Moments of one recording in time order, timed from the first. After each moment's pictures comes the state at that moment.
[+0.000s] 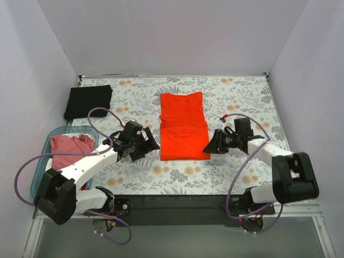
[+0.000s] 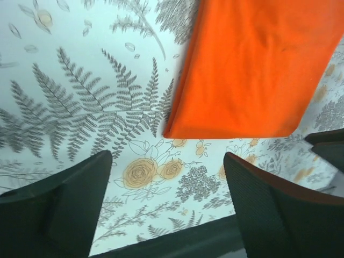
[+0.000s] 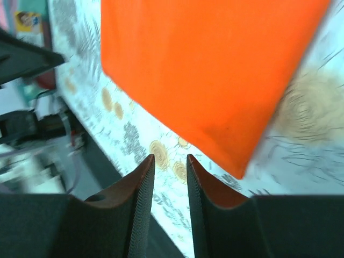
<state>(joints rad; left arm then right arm) -0.55 1.23 0.67 -0.40 0.05 -0.97 0.20 1.42 0.54 -0.07 -0.85 0.43</state>
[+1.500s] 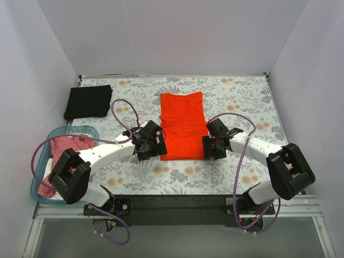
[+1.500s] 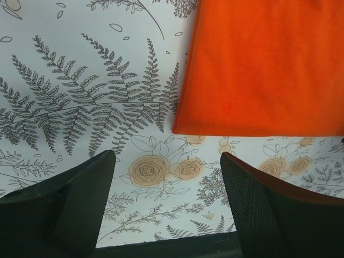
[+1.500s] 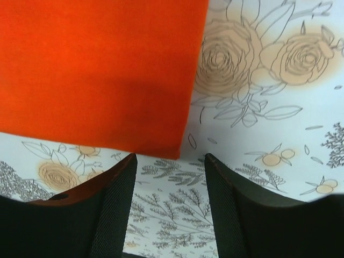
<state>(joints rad) -0.74 1.43 0.89 -0.60 -0.14 -0.92 0.57 1.45 0.77 -0.54 -0.03 0.44</state>
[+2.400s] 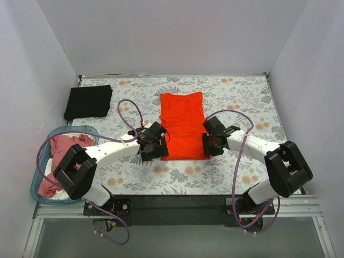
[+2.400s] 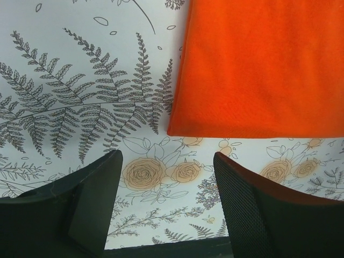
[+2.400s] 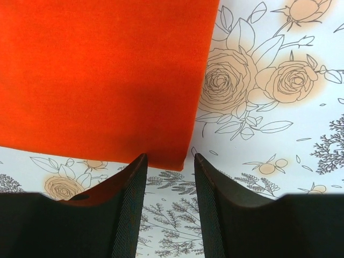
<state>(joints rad) -0.78 1.50 0.91 -0.60 -0.16 -0.93 0.60 1.48 0.82 -0.54 0.04 0.45</state>
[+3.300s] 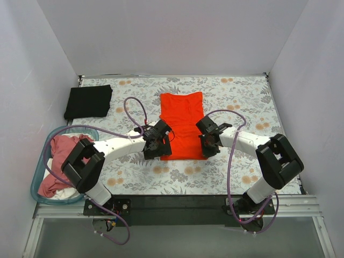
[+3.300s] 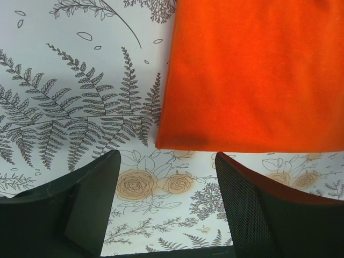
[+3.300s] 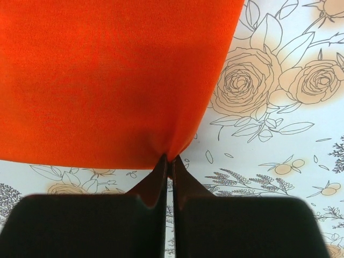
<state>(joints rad) -0.79 1.58 0.98 -0.61 -0.17 -0.93 0.66 1.59 0.90 -0.60 0.08 0.49</state>
